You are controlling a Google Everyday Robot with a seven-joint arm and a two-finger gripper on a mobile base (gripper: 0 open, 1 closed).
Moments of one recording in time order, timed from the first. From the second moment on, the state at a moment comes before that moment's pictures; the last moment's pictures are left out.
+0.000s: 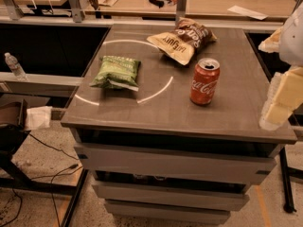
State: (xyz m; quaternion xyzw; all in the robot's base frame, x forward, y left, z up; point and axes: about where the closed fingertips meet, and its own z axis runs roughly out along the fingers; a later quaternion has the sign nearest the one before) arm 0.438 -0.217 0.976 -0.60 0.78 -0.03 0.16
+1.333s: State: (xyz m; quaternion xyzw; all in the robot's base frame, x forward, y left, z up) arm 0.487 -0.225 0.960 -0.59 0.79 -0.04 0.18
